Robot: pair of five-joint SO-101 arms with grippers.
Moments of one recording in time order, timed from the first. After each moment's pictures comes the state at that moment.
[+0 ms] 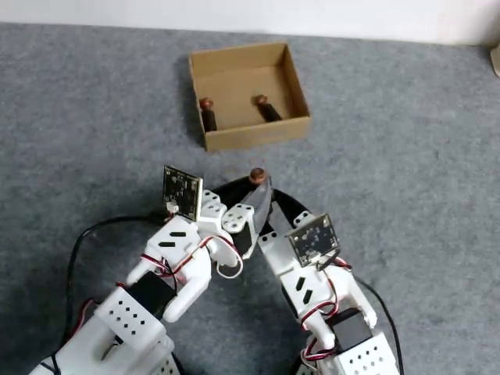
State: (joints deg) left arm 30.8 -66.0 77.4 9.5 25.7; right arm -30.0 -104.4 96.0 24.6 10.3
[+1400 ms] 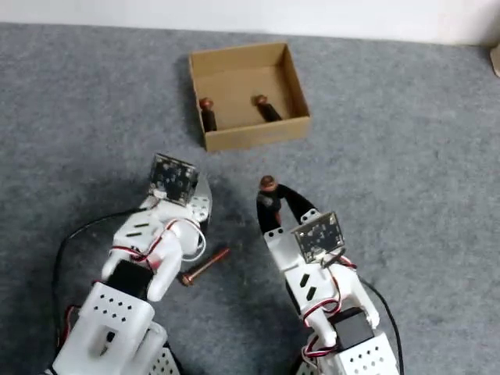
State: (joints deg) left arm 13.9 -65.5 78.2 24.0 2.8; right arm -26.5 -104.4 96.0 24.5 10.8
